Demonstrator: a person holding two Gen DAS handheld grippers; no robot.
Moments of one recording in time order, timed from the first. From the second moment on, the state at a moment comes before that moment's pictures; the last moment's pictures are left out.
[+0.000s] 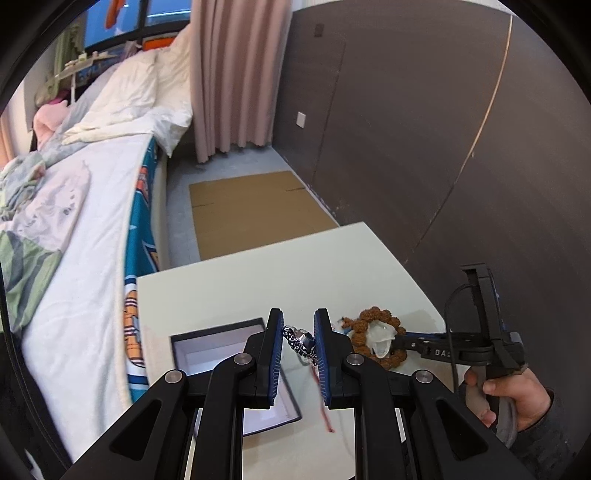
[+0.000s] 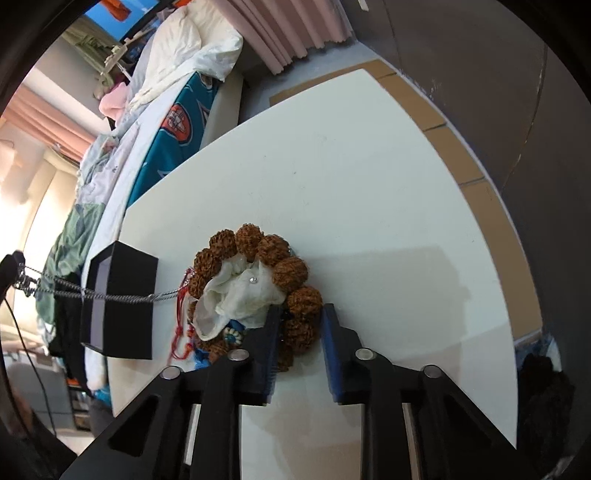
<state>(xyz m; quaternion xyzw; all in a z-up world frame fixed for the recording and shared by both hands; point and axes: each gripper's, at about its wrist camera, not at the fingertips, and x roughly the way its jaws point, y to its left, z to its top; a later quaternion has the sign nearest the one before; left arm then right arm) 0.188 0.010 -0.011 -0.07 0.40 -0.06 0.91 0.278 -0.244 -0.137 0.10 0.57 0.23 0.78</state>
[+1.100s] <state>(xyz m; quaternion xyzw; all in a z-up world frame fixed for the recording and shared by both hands) 0.146 0.028 0.171 -0.01 0.23 -0.04 0.97 0.240 -0.194 0.009 0.10 0.43 0.34 0.83</state>
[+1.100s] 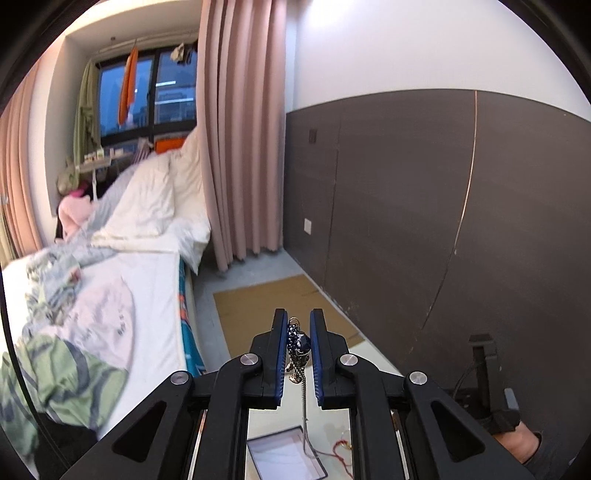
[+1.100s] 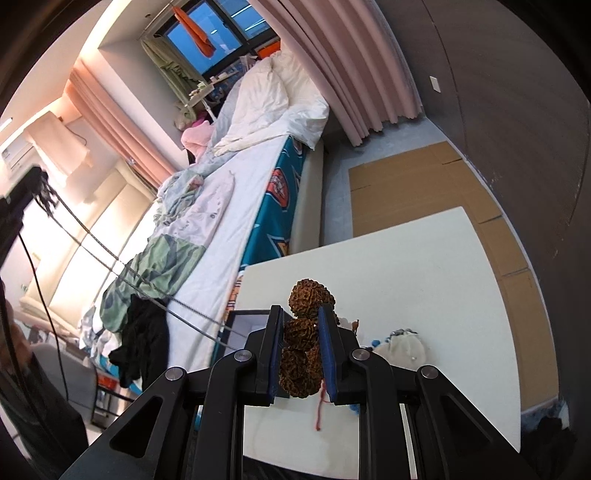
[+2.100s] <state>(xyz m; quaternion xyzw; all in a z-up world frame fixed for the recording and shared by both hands) 0.202 0.041 0.052 -0.06 0.34 -0.05 0.94 0.234 -0.205 -0.005 0.13 0.43 0.33 0.83</state>
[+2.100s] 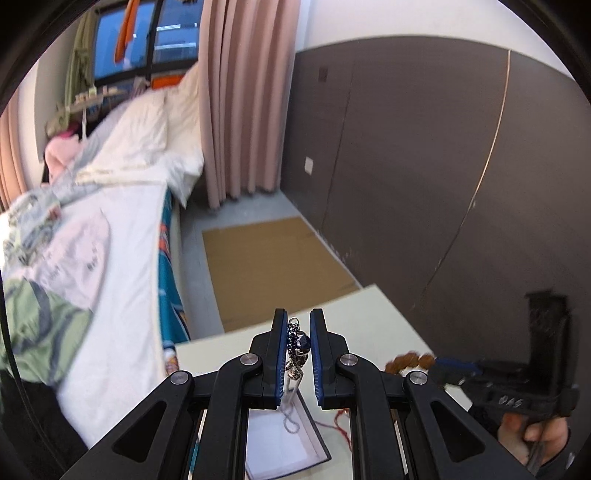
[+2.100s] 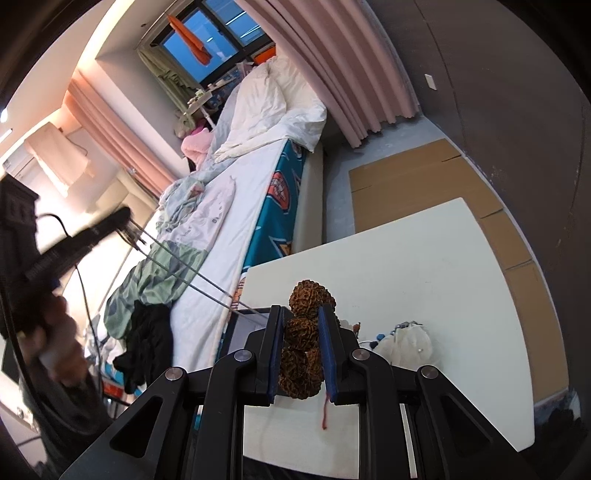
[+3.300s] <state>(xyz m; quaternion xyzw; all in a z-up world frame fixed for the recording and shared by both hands) 0.155 0.133 -0.010 -0.18 0.40 0.06 0.90 0.237 -0.087 -0.033 0.12 0.48 0.42 0.76</state>
